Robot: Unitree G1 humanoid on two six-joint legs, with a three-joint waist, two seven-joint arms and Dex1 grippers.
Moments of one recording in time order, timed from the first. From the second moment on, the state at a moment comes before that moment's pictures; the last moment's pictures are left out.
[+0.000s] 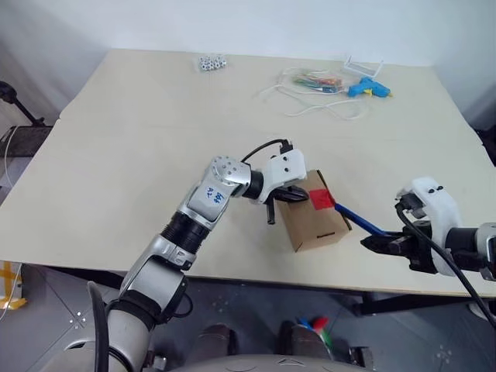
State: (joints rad) left arm -0.96 0.17 -0.37 0.34 0.04 0.40 -0.98; right arm 0.07 -1.60 -0.32 -0.50 1.97 0.96 -0.14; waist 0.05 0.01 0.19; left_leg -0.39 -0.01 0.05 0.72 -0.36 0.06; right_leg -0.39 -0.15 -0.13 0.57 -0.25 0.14
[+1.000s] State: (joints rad) left arm -0.94 0.17 -0.38 0.30 0.04 0.42 -0.98; right arm 0.22 -1.56 -0.57 -0.44 1.97 1.16 -0.09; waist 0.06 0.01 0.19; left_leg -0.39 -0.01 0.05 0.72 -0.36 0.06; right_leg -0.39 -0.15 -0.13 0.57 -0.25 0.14
